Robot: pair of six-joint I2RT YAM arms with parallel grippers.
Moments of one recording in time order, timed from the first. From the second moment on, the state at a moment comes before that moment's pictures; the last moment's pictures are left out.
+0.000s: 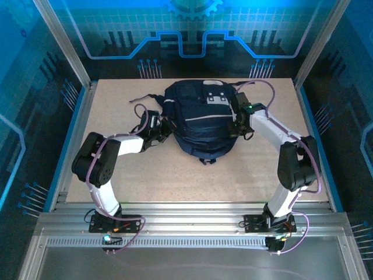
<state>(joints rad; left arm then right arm) -0.29 1.81 0.90 0.30 0.28 -1.09 0.30 1.73 1.33 -0.85 0.12 0.16</state>
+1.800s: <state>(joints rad) -0.23 1.75 0.85 0.17 0.21 -1.14 0.54 1.84 1.40 -0.70 -0.06 0.13</state>
